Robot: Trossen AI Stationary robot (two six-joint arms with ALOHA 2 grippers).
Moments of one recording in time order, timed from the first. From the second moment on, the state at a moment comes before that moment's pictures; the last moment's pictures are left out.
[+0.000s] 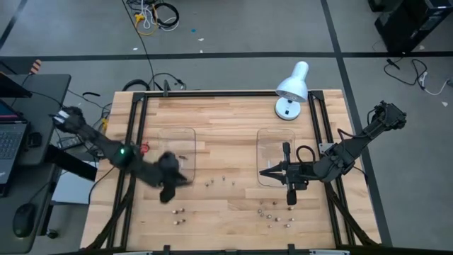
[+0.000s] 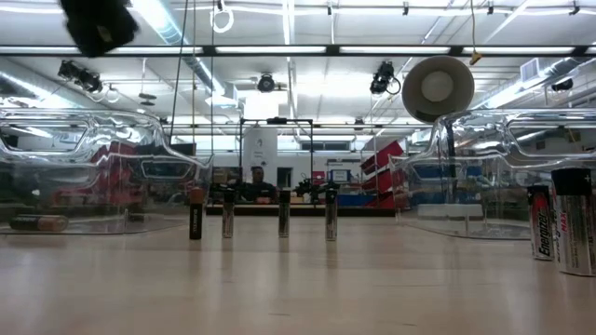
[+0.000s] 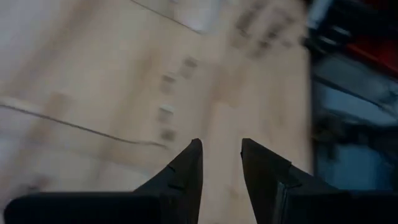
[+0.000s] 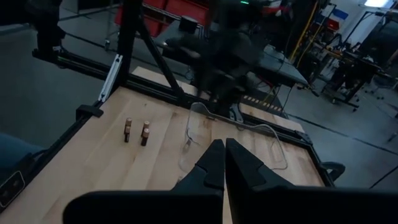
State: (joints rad) left arm -0.57 1.06 0.87 -0.55 -0.31 -0.80; right arm 0.60 1.14 0.99 -0.13 0.58 -0.15
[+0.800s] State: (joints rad) left arm -1.00 1.45 0.89 -0.53 -0.44 -1.10; right arm 0.60 1.14 0.96 -0.05 0.58 -0.11
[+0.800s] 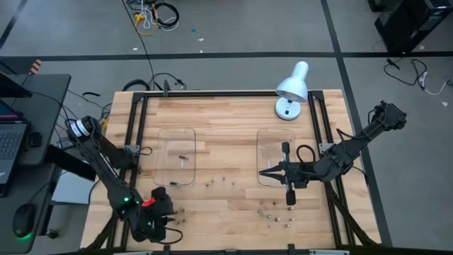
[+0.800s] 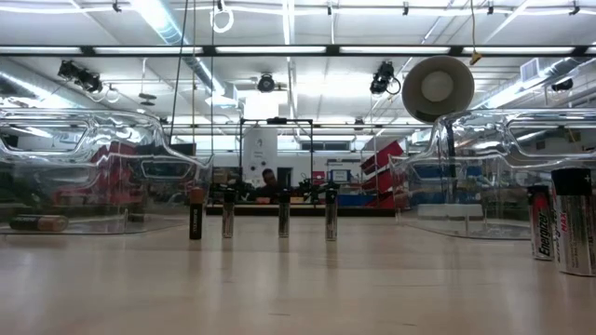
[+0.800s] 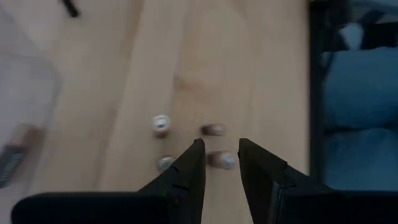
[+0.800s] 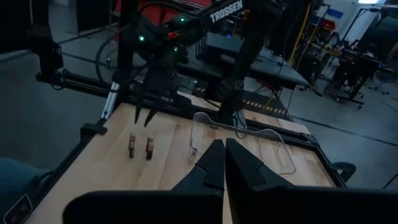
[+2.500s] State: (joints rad) left arm -1.02 1.48 0.84 -0.56 -0.51 -1.16; right arm 0.60 1.14 0.96 -0.07 0.52 -0.11
